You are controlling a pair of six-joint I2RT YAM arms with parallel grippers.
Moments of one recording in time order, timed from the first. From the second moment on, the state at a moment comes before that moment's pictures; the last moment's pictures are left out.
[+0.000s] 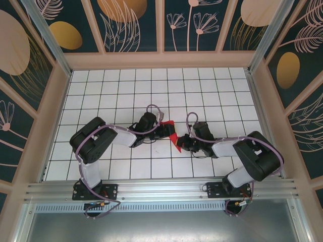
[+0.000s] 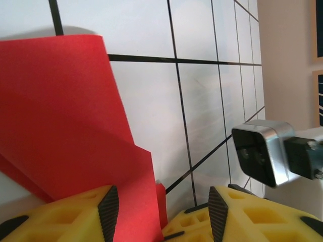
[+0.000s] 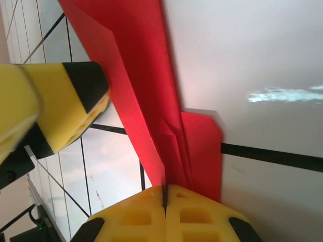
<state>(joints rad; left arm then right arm) -0.75 1.88 0.77 0.54 0.41 -1.00 0.57 1.50 0.35 0.38 -0.47 0.92</state>
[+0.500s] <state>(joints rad) -0.76 1.83 0.75 0.64 0.46 -1.00 0.48 1.54 0.32 0.45 -0.62 0.97</state>
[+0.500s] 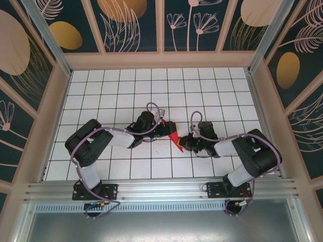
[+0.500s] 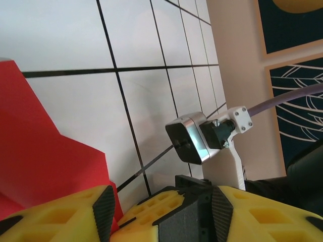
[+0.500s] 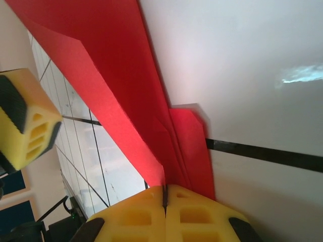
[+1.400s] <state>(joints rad) -0.79 1.95 0.78 0.67 0.42 -0.99 0.48 1.50 0.39 0.29 -0.61 0.88</state>
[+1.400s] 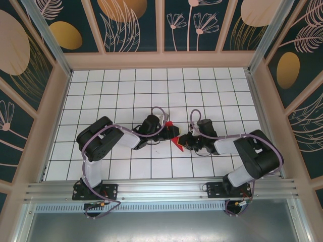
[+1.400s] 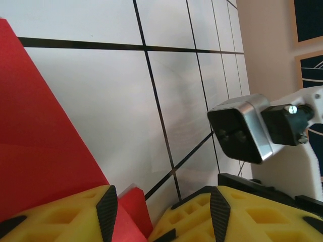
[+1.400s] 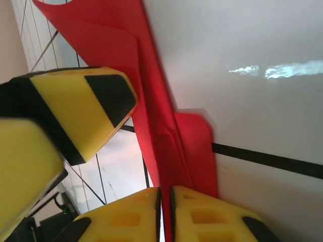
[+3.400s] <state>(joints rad) -0.79 2.00 0.89 0.58 0.41 -0.92 0.48 1.53 0.53 0.02 -0.57 0.72</state>
